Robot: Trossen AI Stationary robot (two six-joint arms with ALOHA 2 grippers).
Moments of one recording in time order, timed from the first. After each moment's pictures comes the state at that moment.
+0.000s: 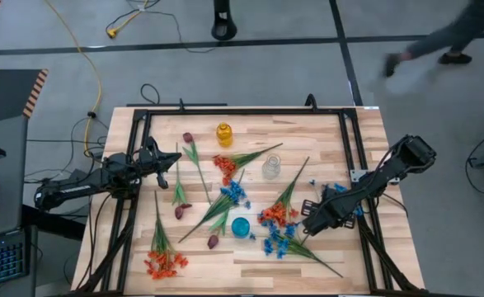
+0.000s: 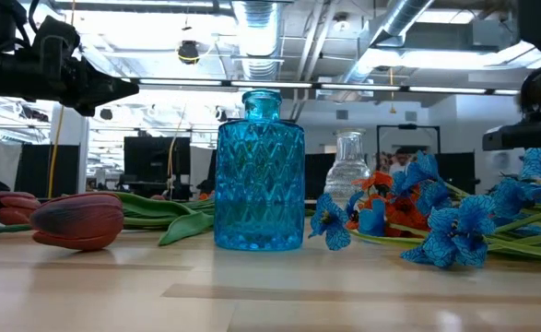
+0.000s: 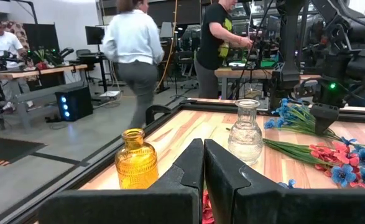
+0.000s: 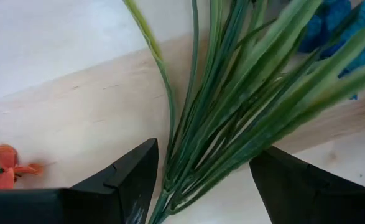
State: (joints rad) left arm 0.23 0.00 0.01 0.05 -0.14 0.04; right arm 0.57 1.49 0.76 -0.92 0.02 2.43
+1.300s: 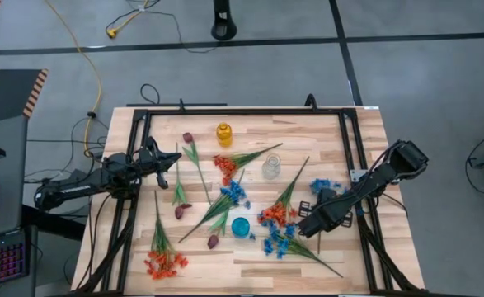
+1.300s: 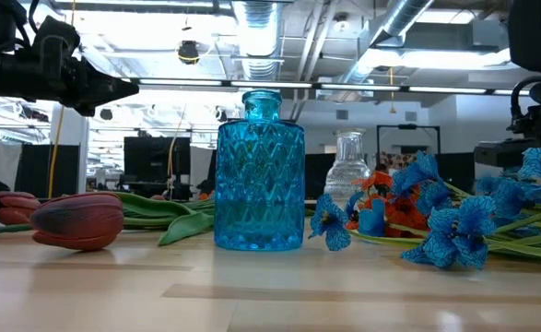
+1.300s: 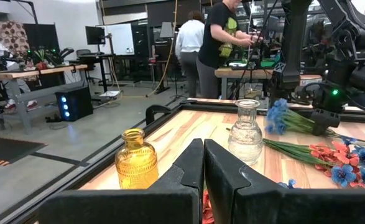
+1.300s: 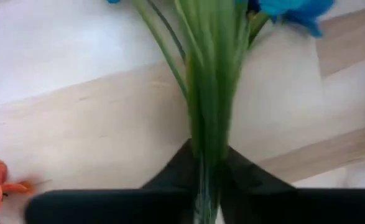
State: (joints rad) left arm 0.23 0.00 0.01 0.05 -0.15 0.04; right arm 0.56 1.61 0.81 -0.97 0.07 2.37
